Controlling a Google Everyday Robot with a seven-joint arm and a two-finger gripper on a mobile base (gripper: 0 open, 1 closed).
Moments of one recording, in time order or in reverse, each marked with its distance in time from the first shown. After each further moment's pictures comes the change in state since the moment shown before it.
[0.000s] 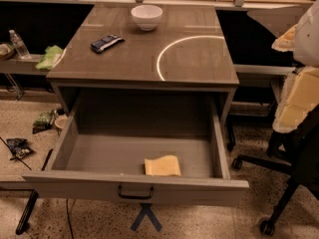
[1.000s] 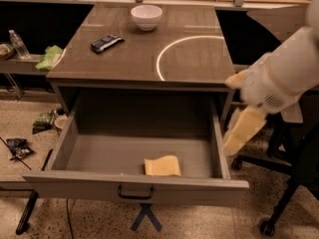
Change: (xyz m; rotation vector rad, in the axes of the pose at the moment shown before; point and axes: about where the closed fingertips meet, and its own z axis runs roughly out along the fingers) arm -0.050 0.024 0.105 -0.101 -0.239 0.003
